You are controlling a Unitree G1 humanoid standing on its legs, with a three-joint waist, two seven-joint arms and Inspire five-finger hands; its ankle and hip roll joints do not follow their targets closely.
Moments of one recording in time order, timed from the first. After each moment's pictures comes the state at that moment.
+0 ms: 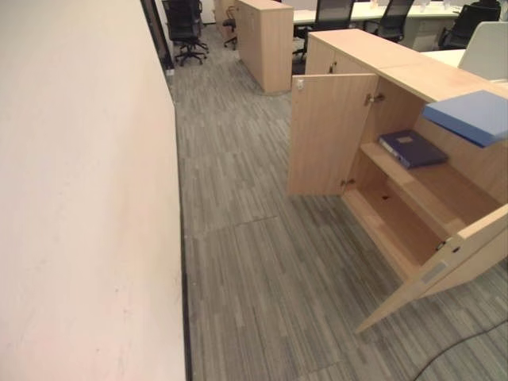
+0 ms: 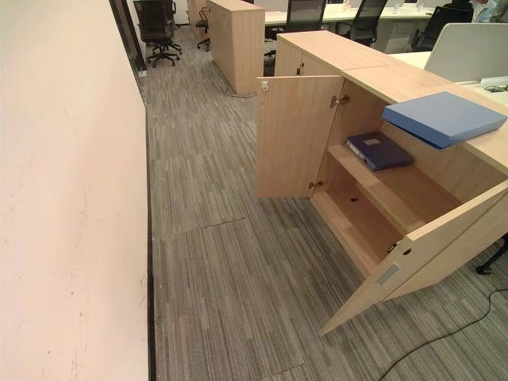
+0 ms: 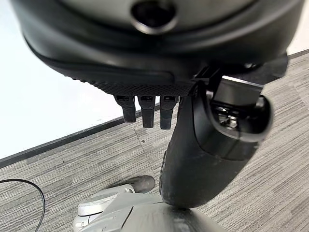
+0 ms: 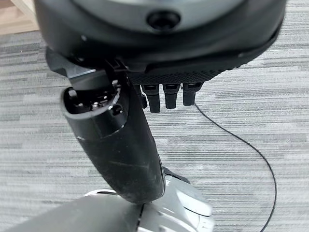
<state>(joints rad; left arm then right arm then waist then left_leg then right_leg) 0.06 0.22 -0.25 1.29 -0.15 -0.06 0.06 -0.01 -0.25 0.34 1.35 0.04 0.02 -0.10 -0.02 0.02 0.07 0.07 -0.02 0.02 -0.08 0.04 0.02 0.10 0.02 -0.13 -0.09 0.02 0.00</state>
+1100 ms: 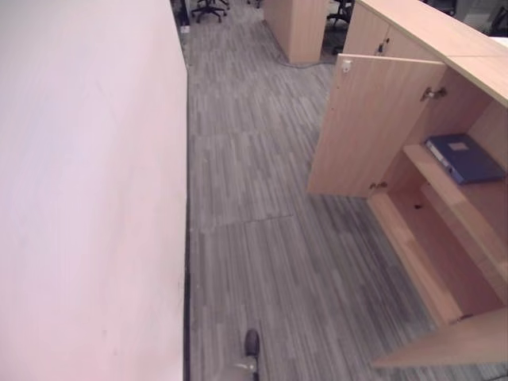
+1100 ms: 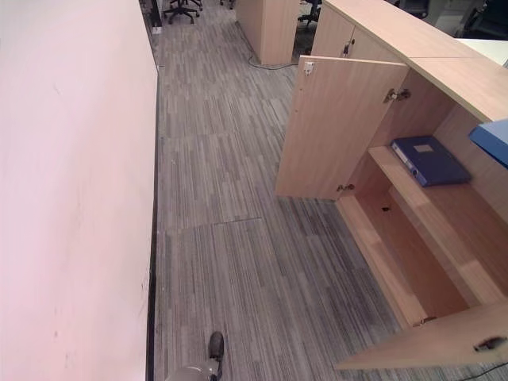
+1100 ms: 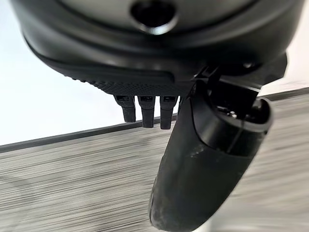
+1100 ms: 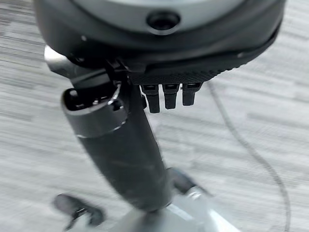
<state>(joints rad) 0.02 0.22 -0.15 1.36 -0.19 -0.06 0.06 -0.08 -0.22 0.37 1.43 -0.03 0.03 -0.07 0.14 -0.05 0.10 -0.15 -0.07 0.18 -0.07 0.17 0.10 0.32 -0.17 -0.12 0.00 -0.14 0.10</state>
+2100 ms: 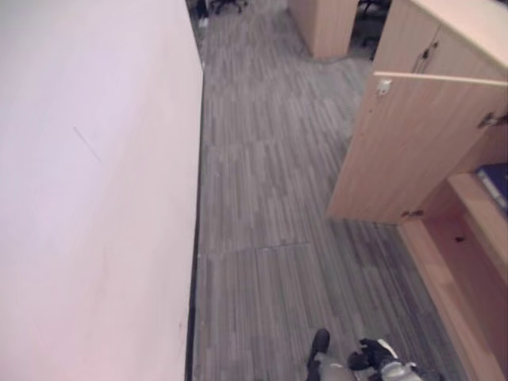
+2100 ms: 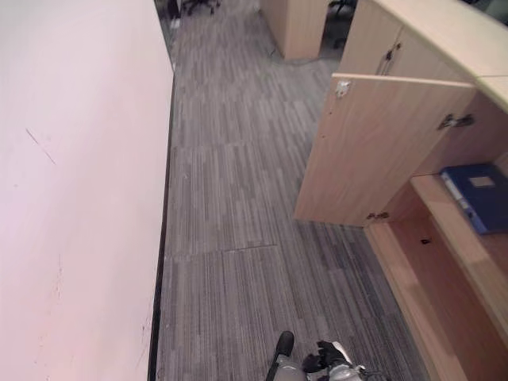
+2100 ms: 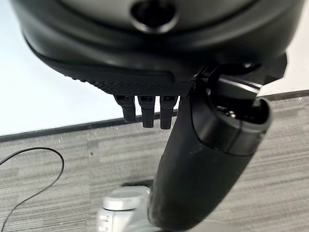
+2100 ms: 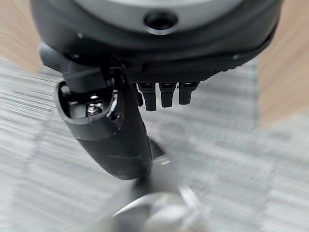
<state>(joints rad) 0.01 0.22 -0.18 1.36 -0.18 -0.05 0.06 -0.16 -0.31 0.30 1.31 -0.02 0.02 -0.08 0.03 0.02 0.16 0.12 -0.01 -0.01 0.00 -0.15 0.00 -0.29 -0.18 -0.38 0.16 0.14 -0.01</state>
